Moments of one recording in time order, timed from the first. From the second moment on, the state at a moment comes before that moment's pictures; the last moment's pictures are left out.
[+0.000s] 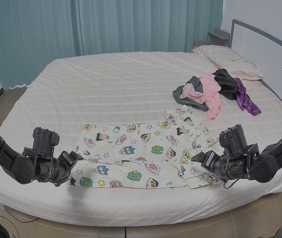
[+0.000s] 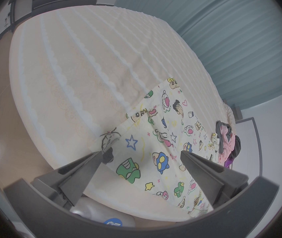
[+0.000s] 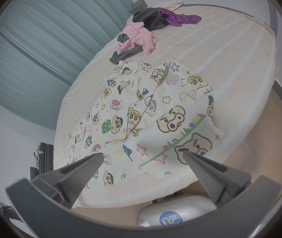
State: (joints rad) left arm -0.21 1.85 -0.61 -0.41 0.02 -1.06; right arm 0.51 1.88 -0.70 -0.39 -0.17 0.99
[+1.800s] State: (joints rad) left arm -0.06 1.97 -0.67 -0.25 -0.19 -0.22; right arm 0.48 1.90 -0.66 -0.40 -0.16 0.93
